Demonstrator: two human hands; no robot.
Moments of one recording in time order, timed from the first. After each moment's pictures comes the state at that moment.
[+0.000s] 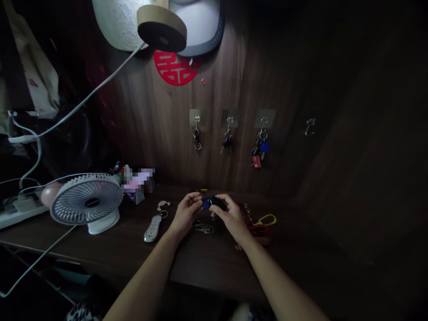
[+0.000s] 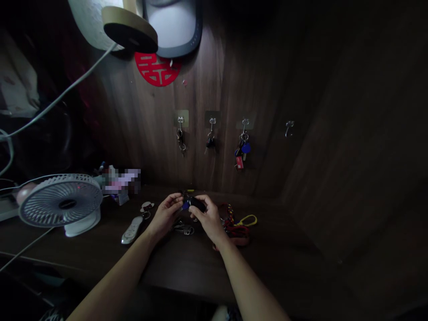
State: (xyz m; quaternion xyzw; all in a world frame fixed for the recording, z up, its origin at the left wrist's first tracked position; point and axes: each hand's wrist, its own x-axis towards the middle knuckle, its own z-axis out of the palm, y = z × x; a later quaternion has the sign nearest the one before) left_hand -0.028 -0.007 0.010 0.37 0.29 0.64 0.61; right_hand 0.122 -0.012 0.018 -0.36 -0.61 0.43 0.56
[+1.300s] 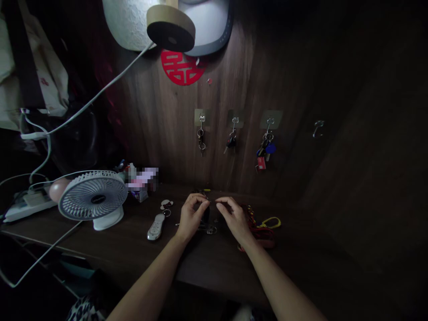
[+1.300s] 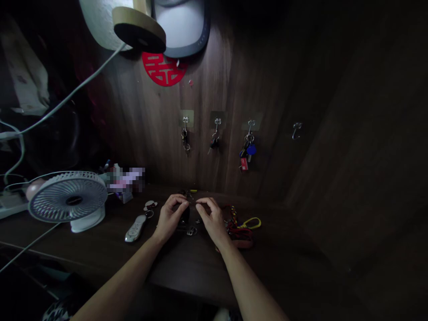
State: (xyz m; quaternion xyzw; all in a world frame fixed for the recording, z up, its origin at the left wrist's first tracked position) left_hand -0.026 -0.017 0.014 0.64 0.39 0.63 0.20; right_hand 0.127 -0.008 0.014 -0.40 -0.71 0.22 0.54
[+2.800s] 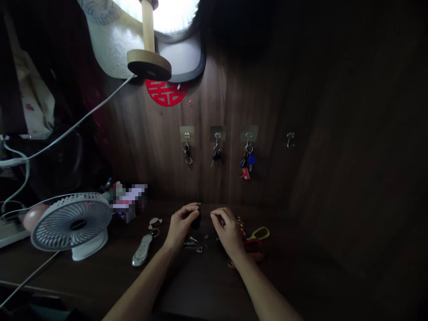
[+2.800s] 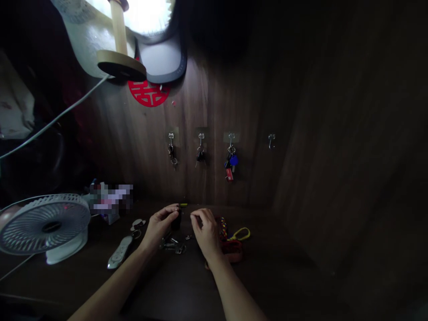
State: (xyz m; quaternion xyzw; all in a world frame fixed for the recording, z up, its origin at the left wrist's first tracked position) left_hand -0.020 -0.003 0.028 0.56 0.38 0.63 0.38; right_hand 0.140 -0.003 0.015 -0.40 -0.71 0.03 0.58
